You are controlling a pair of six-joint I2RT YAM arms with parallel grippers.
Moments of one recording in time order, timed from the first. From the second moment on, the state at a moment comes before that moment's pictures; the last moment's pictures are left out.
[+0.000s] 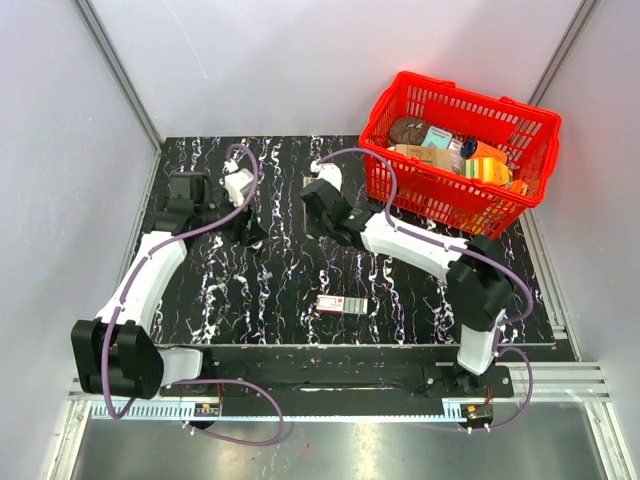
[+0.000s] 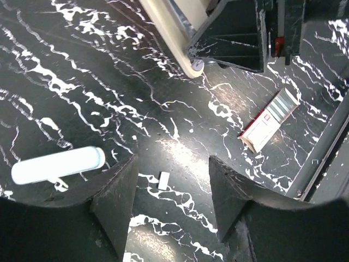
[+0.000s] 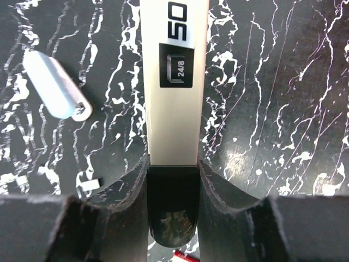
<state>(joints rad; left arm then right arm) -0.12 1.24 1.02 -0.55 0.75 0.37 0.87 1.82 1.46 -0.33 0.36 0.58</state>
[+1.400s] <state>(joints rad) 0.08 1.14 1.05 -0.84 0.64 0.59 0.65 2.48 2.31 -0.92 0.22 0.49</state>
